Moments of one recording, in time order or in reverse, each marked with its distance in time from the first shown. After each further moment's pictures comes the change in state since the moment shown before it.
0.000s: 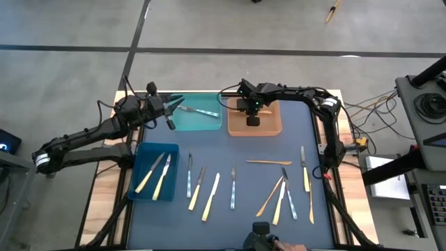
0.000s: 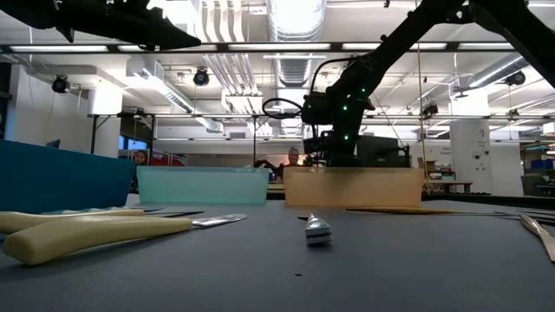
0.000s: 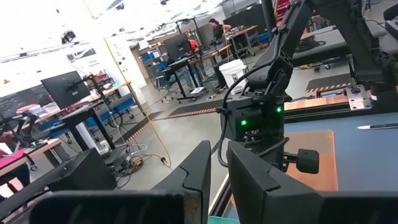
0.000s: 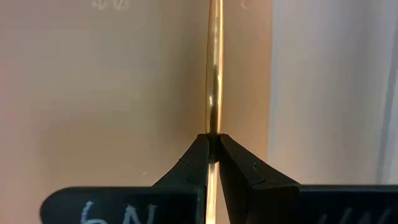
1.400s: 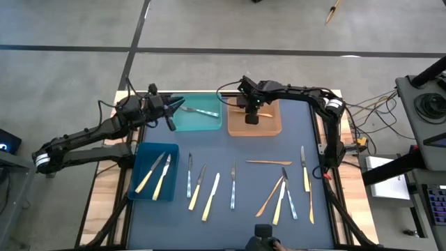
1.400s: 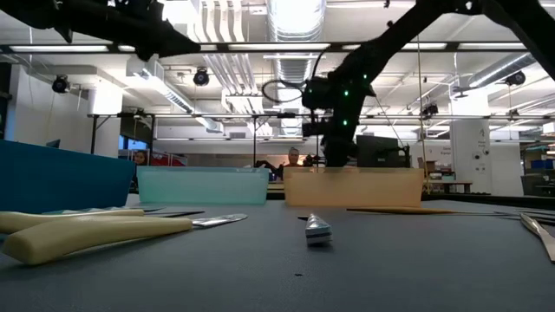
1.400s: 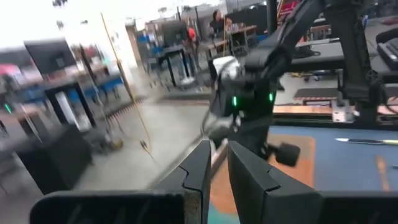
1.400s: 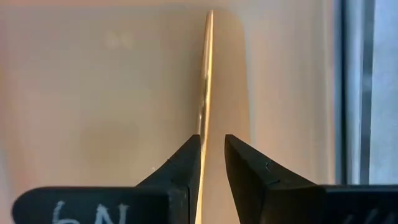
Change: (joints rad) left arm -0.001 0.000 0.000 -0.058 0.000 -0.200; right arm 0.017 -0.069 0.021 -0.040 -0.004 0.096
